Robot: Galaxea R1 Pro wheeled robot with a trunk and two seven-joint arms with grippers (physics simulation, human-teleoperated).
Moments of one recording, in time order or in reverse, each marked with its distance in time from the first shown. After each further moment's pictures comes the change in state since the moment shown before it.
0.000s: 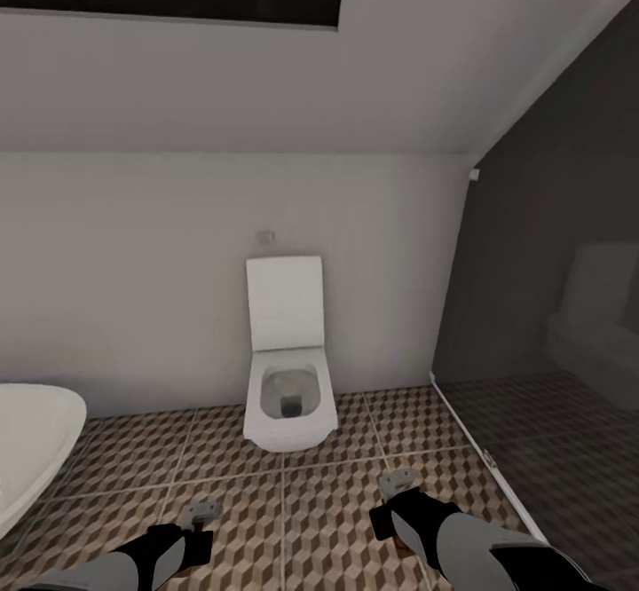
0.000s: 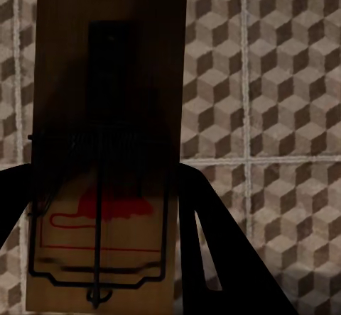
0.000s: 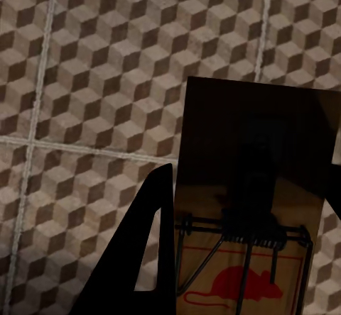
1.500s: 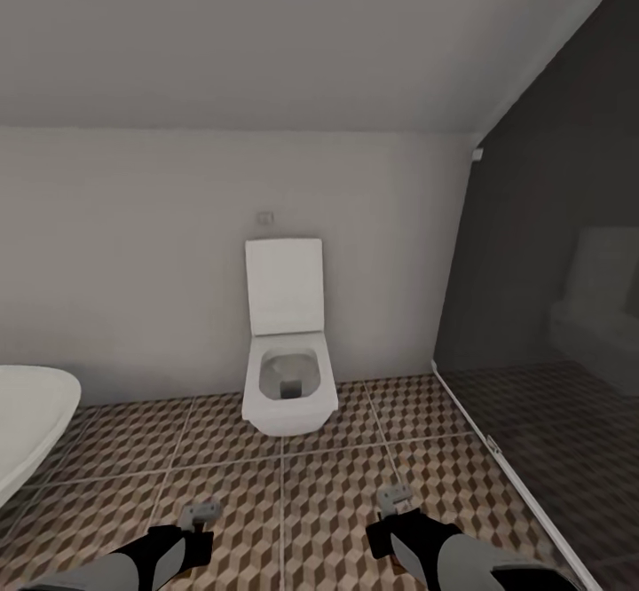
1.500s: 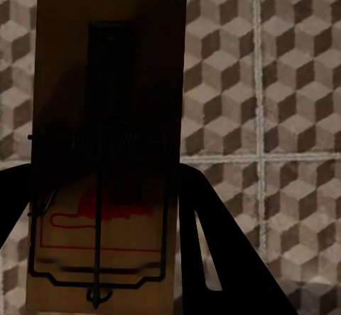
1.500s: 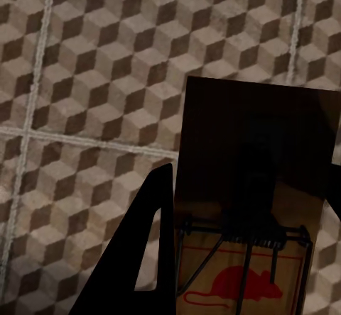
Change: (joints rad) left arm 0.003 -0.002 0.000 0.000 0.001 -0.003 0.000; right arm 0.054 0.010 -0.001 0.000 0.001 -0.075 0.000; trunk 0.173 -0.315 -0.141
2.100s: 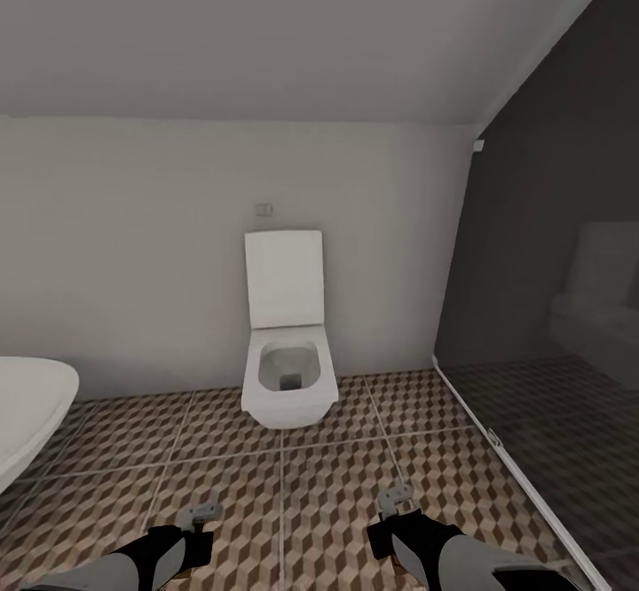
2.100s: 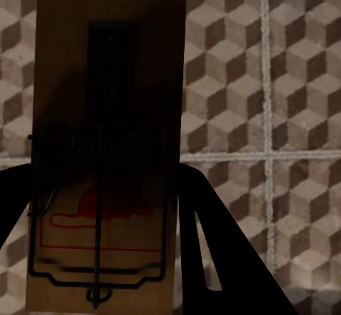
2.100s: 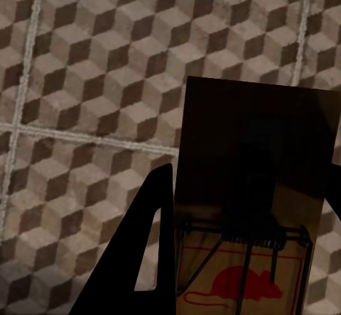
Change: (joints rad) left arm 0.000 0.000 0.000 0.000 0.000 0.000 0.001; right arm 0.002 -0.004 0.000 0.000 0.000 -0.005 0.001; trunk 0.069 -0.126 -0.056
